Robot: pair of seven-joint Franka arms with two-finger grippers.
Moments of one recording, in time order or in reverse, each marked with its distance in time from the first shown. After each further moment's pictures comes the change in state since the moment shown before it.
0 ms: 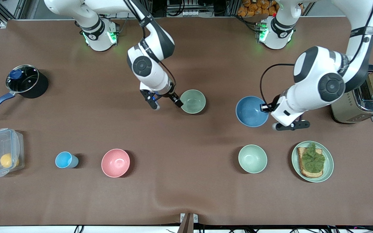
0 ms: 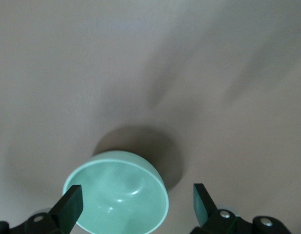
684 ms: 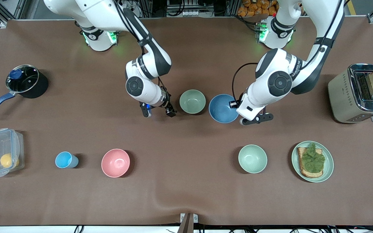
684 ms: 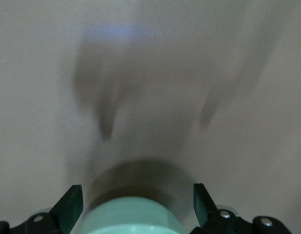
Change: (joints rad) left arm -0.153 0.047 -0.009 -0.075 -0.011 0.155 -0.241; right arm -0.035 0.140 0.000 0.004 0.228 0.061 0.044
